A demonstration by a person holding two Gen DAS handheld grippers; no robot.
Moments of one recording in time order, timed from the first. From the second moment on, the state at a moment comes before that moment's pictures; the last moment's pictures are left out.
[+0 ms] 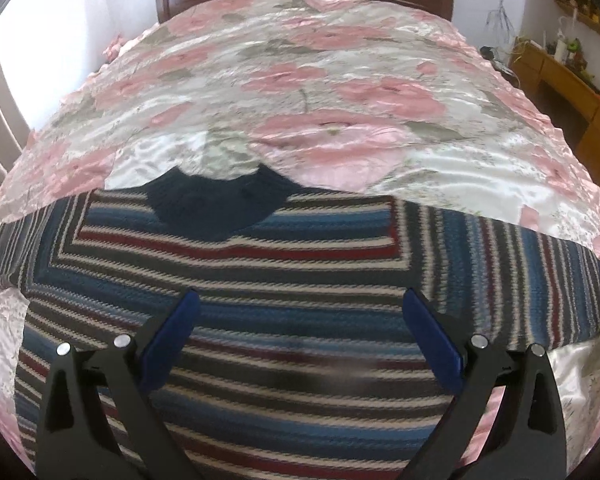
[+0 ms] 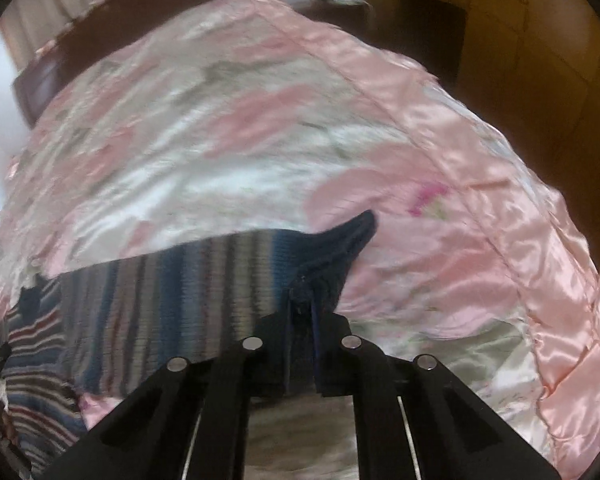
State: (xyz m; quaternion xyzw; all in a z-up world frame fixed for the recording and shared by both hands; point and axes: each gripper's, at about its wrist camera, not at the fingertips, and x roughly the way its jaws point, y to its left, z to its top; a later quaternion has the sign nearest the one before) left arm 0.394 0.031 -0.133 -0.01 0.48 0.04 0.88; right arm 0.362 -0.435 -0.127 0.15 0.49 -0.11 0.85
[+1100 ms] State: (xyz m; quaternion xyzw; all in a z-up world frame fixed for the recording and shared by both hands) left arm 0.376 0.172 -0.149 -0.05 0.51 0.04 0.86; right arm 0.407 -0.086 -0.162 0.14 0.52 0.20 0.82
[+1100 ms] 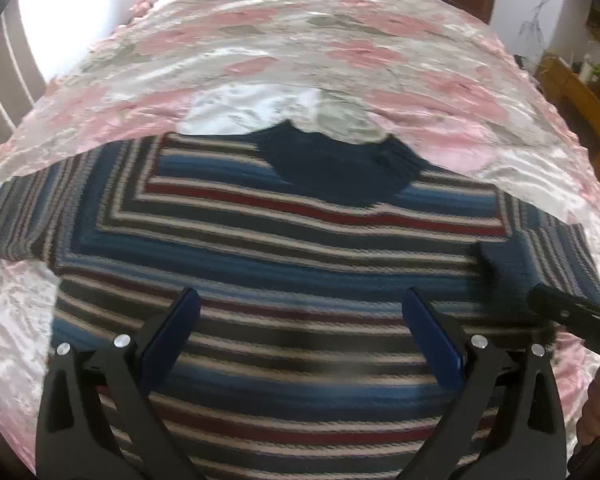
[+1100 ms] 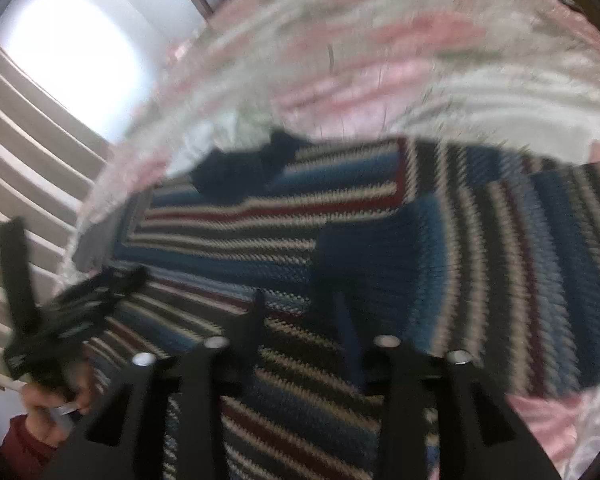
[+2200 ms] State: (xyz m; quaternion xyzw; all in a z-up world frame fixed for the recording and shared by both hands) left arm 0.415 -0.004 -0.170 -0.13 0.54 -0.11 0.83; right arm 0.296 -0.246 -0.162 0.18 0.49 0.09 0.85
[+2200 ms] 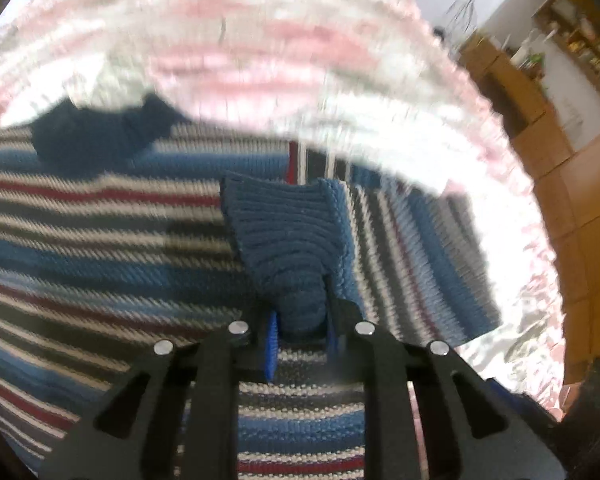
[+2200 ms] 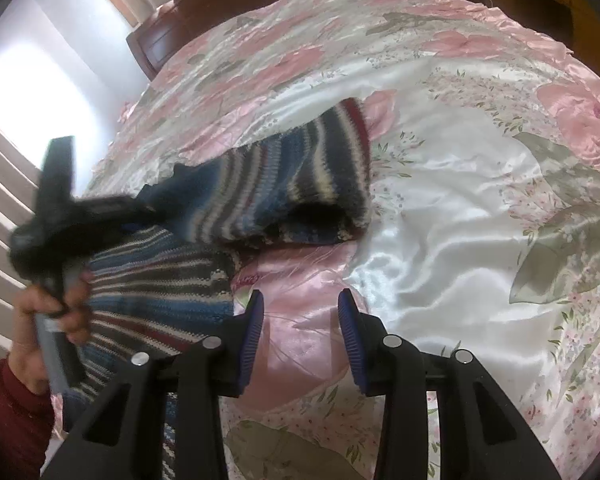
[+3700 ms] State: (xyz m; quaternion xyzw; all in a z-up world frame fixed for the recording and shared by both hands) left arm 0.442 0.200 -0.170 -0.05 0.50 0.05 0.86; right arm 0.406 -0.109 -0.191 0.16 0.53 0.15 0.82
